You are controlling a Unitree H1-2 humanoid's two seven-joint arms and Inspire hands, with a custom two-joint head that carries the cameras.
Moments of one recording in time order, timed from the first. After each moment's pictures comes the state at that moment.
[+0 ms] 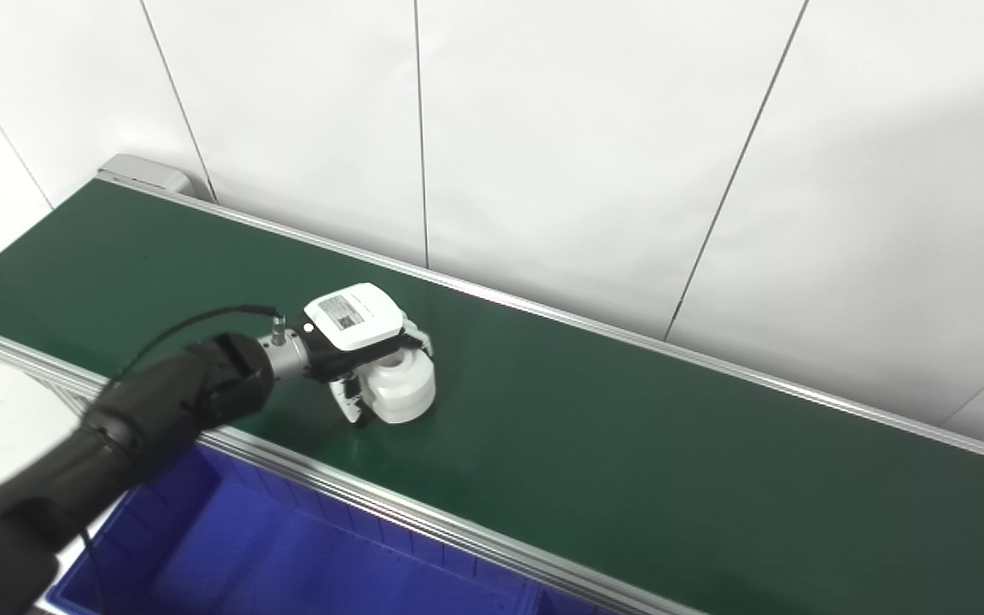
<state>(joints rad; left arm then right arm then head) -0.26 0.64 -0.32 0.38 0.91 -0.46 0.13 0.54 -0.18 0.07 0.03 0.06 -0.37 0.19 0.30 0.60</state>
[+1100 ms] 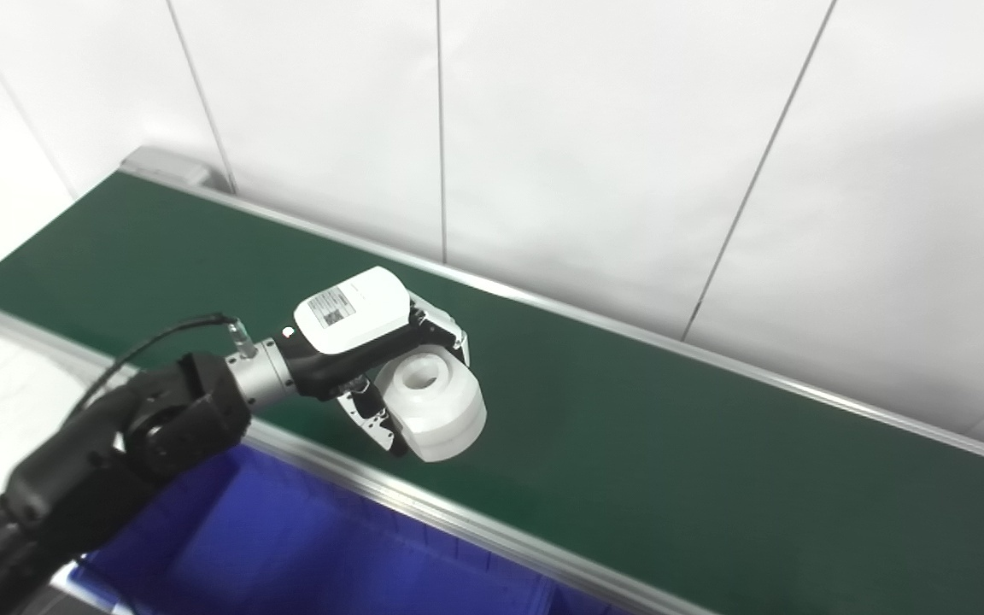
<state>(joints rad) 0.11 0.72 -0.07 -0.41 0.52 -0.32 -0.20 0.55 -0.21 0.07 -0.12 0.08 -0.25 0.19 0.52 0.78</state>
